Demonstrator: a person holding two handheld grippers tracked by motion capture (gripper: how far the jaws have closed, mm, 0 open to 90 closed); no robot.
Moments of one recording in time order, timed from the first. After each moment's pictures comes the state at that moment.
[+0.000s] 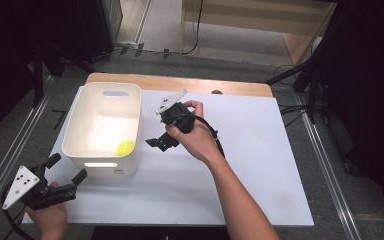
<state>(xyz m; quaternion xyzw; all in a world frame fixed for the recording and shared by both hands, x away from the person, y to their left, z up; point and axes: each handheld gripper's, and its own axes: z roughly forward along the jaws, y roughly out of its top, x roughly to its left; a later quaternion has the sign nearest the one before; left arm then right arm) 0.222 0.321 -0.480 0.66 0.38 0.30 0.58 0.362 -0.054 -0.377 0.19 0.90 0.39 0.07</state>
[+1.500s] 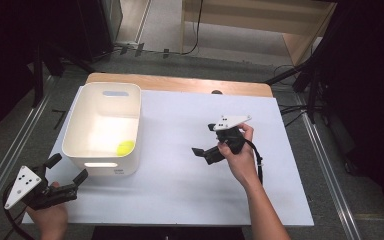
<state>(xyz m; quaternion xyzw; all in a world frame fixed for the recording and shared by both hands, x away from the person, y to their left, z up) 0.222 0.319 -0.481 0.66 0.38 0.30 0.57 0.320 -0.178 -0.426 0.30 0.84 0.44 0.12</state>
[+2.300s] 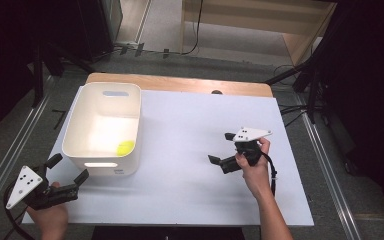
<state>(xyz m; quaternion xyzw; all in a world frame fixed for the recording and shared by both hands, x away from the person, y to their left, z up) 0.222 0.317 -0.481 0.66 0.38 0.30 0.57 0.295 -0.223 -0.452 0.33 0.81 0.46 0.13</state>
